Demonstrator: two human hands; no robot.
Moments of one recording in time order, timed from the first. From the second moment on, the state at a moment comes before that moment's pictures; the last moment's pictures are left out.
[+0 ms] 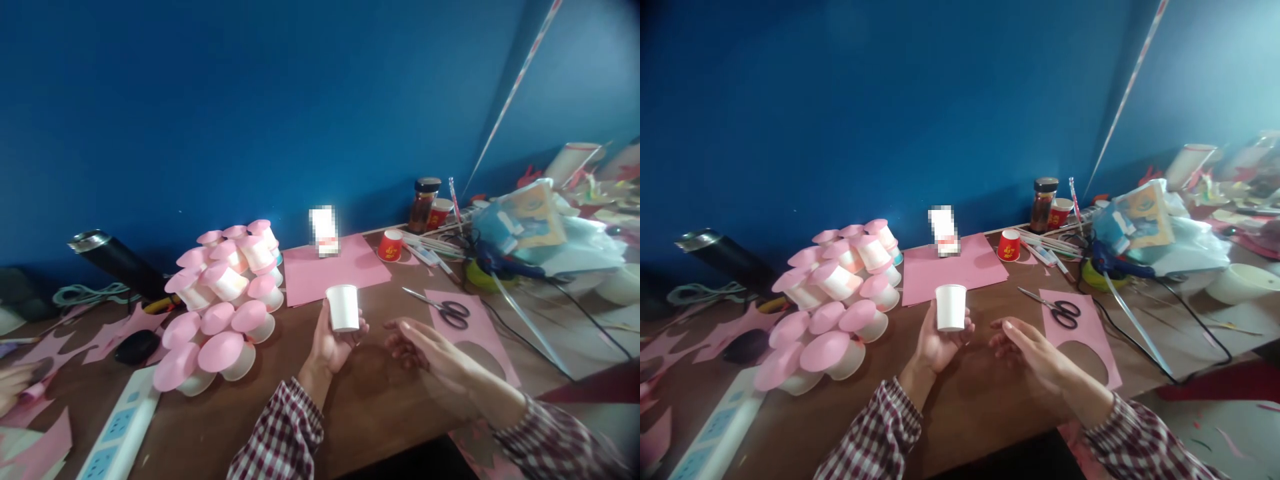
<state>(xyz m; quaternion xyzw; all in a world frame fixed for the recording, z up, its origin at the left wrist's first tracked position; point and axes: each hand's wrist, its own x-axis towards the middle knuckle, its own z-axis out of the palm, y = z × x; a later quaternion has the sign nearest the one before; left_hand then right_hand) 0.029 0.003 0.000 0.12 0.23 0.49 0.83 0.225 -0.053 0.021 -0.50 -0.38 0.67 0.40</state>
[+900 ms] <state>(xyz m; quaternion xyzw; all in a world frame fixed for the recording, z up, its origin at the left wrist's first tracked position) 0.028 0.001 0.004 0.13 0.24 0.52 0.81 0.354 -0.026 -0.010 -0.69 -0.72 -0.06 0.03</state>
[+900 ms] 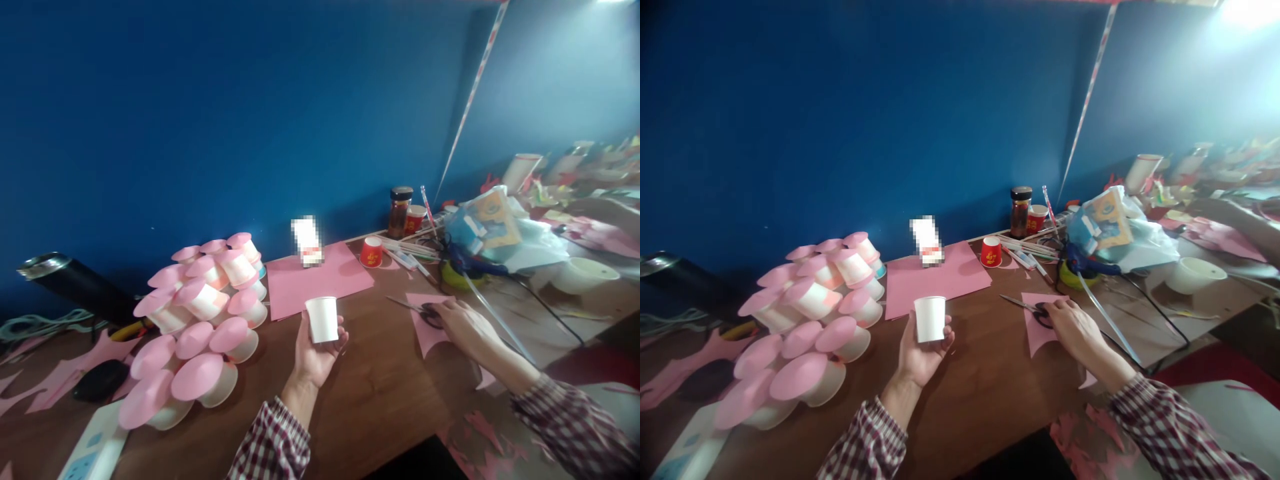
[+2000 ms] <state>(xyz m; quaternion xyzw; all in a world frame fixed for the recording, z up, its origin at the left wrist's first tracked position) 0.031 -0.003 0.005 0.19 0.32 0.53 0.76 0.356 -0.016 0.015 -0.75 -0.65 -0.03 0.09</state>
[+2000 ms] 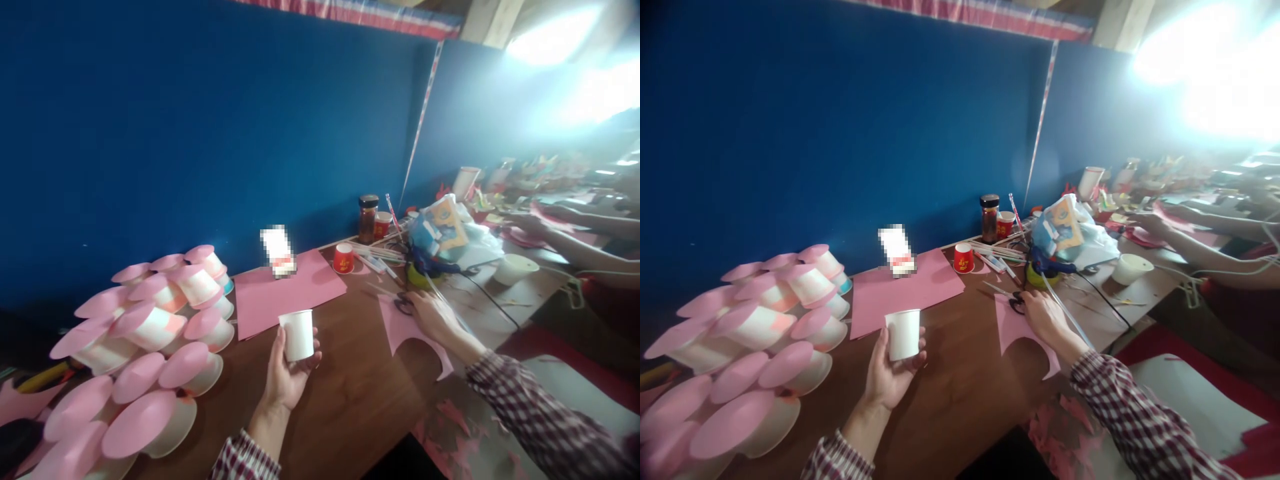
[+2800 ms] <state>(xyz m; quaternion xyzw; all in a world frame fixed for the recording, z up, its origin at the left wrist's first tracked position) 0.033 0.000 -0.001 0.36 0.42 0.57 0.61 0.342 -0.008 0.031 -0.72 -0.69 0.01 0.08</state>
